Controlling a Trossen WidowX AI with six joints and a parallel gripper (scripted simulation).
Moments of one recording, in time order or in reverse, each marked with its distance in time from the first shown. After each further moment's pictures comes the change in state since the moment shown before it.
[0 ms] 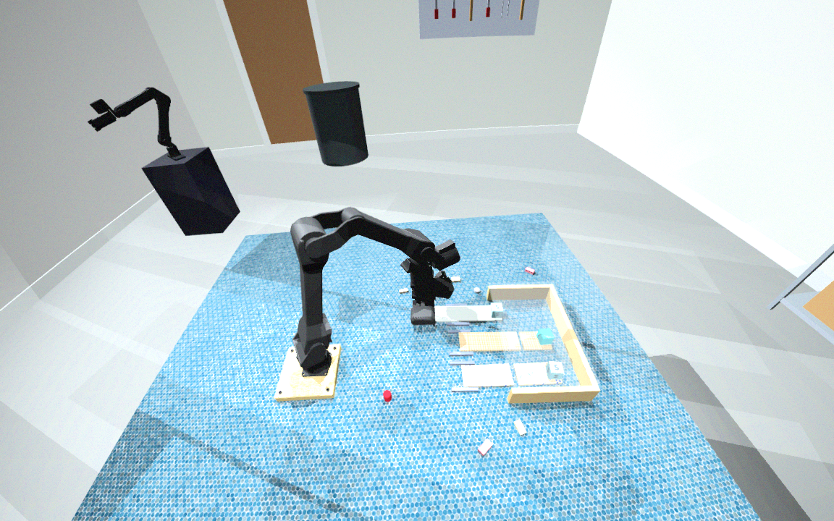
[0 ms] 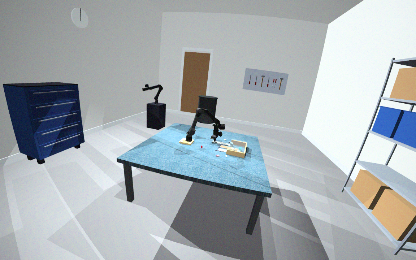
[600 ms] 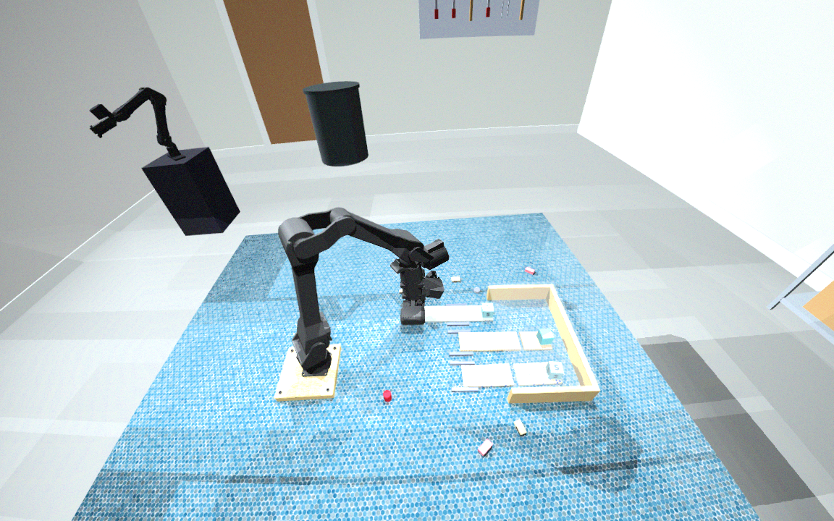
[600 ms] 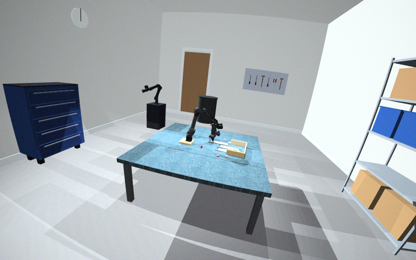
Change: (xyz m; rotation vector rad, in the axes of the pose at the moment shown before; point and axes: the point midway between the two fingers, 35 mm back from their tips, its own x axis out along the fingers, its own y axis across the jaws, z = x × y) arm 0.000 0.001 -0.026 0.001 0.002 0.001
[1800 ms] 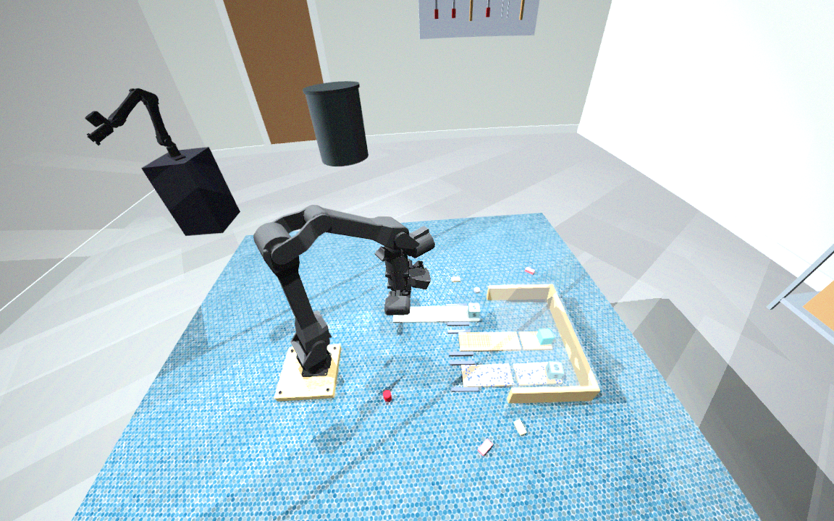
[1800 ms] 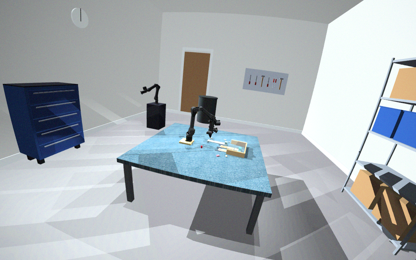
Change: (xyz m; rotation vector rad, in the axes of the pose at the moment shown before) arm -0.039 0.001 -0.035 0.004 0.022 -0.014
